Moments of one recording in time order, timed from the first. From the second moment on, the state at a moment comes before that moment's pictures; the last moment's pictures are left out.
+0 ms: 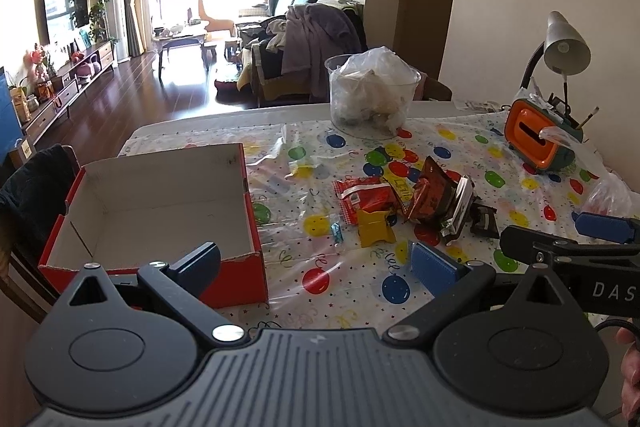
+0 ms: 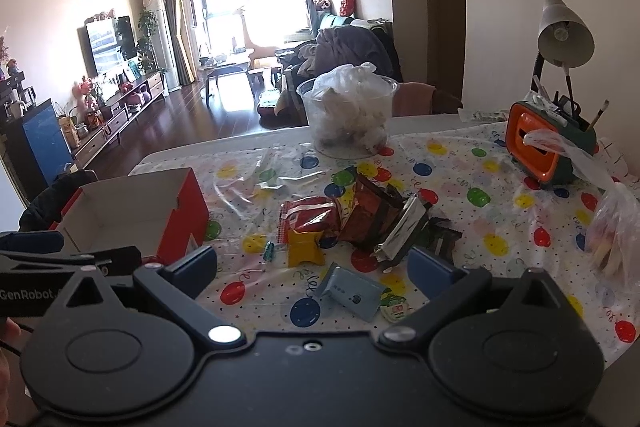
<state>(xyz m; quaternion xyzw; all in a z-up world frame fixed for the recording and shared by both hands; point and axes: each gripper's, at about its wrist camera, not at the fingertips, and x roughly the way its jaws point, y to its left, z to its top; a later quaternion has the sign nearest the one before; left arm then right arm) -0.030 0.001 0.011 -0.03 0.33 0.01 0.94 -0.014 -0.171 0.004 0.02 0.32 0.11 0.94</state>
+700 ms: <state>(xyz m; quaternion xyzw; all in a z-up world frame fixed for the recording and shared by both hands) 0.006 -0.017 -0.005 -0.02 0.36 -0.03 0.93 0.002 -0.188 -0.004 0.00 0.32 0.10 0.94</state>
